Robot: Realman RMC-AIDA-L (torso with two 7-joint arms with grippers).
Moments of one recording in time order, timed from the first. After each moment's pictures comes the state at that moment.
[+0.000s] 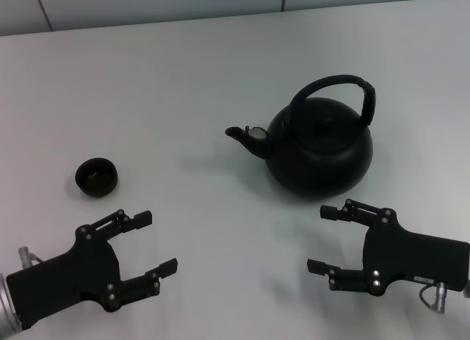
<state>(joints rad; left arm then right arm) -0.33 -2.07 0.80 0.31 1.82 1.60 -0.70 0.24 2.08 -0.75 -0.37 -1.85 -1.60 0.63</state>
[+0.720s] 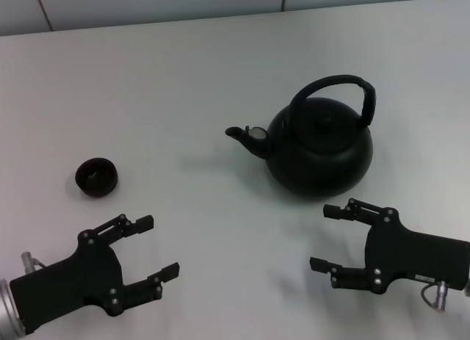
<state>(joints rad) -0.33 -2.07 0.80 0.28 1.82 1.59 -0.68 0.24 2.08 -0.74 -0.37 -1.85 -1.58 0.63</state>
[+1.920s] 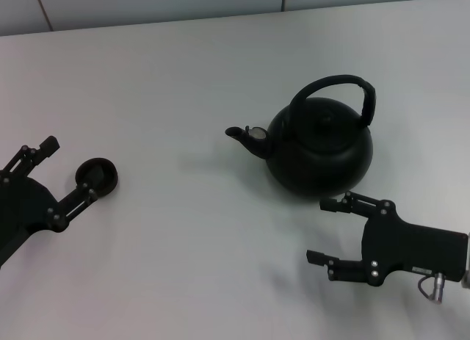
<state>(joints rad) -0.31 -2.07 0.53 0.14 1.58 1.51 -0.44 0.26 2.08 -0.74 -0.38 -1.84 -1.58 0.64</state>
